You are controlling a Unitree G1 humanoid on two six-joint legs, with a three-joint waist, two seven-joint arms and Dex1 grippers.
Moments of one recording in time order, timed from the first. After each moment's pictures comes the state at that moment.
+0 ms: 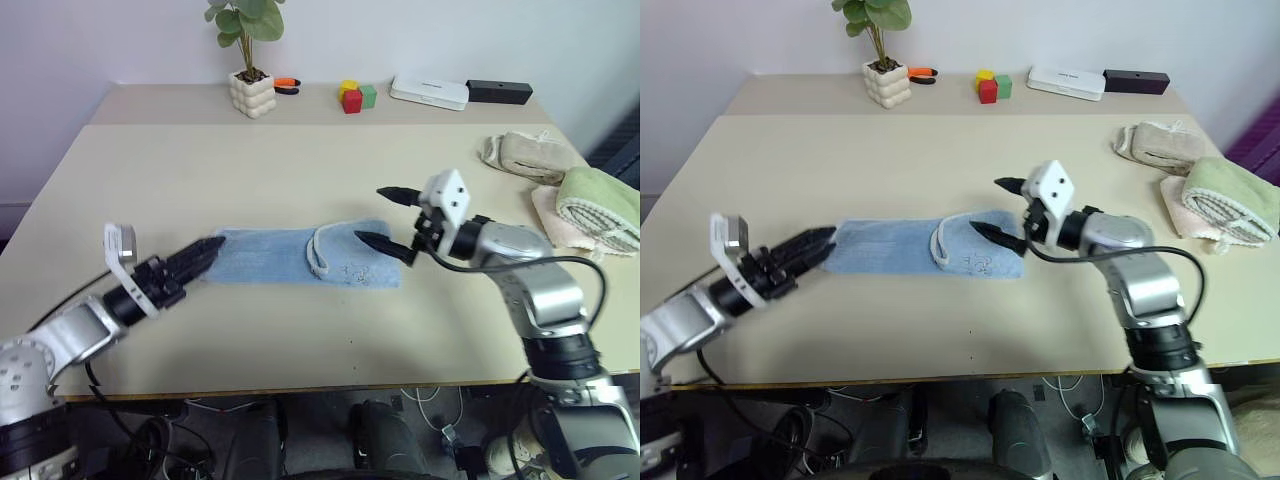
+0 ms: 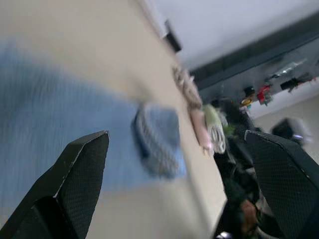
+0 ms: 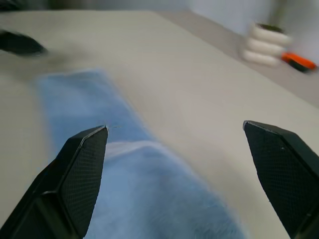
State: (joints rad) left arm -0.05 0.56 0.56 -0.14 -1.64 1.16 -0.15; right arm -0.46 -0.60 0.00 -0.18 0.39 0.39 0.95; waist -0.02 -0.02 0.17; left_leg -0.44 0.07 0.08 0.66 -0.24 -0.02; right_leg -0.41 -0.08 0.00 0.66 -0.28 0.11
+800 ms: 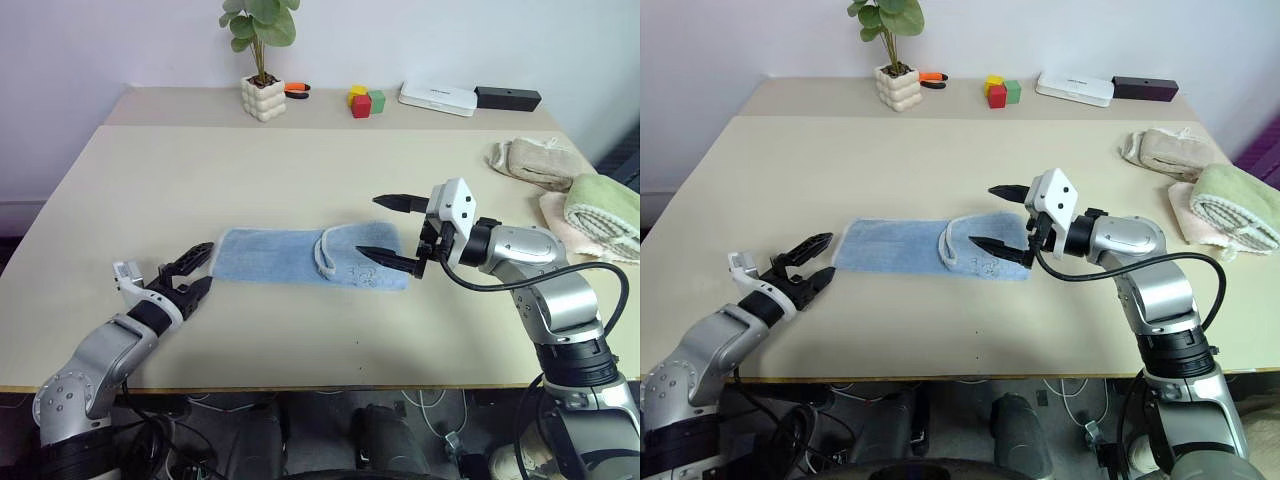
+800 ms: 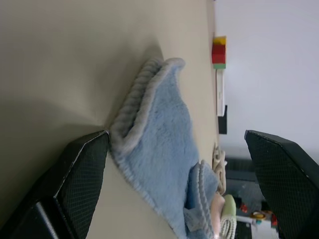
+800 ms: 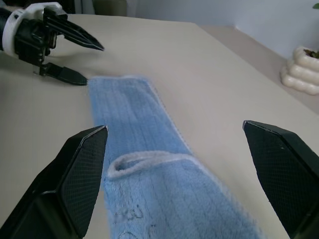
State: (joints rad) left arm -0.03 0.39 0.44 -0.10 -1.90 0.80 0.36; right arm -0.45 -0.60 0.03 -0.19 0.37 0.34 0.96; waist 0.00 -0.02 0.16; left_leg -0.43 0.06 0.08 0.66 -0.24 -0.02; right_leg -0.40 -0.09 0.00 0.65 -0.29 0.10
